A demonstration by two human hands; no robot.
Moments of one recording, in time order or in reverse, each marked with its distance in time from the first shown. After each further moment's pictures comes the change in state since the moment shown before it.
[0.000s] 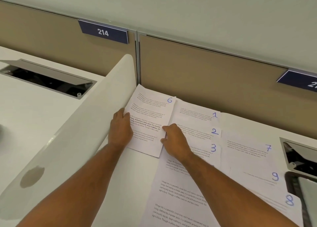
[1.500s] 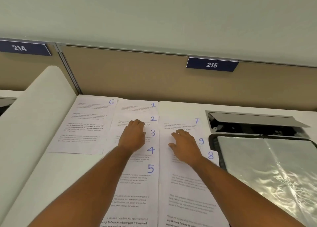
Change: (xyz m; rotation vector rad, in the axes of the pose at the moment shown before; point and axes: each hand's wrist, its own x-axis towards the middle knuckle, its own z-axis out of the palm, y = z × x) left_hand -0.070 0.248 0.034 -0.070 -0.306 0.370; right_hand -0.149 0.190 -0.107 -0.210 0.093 0.205
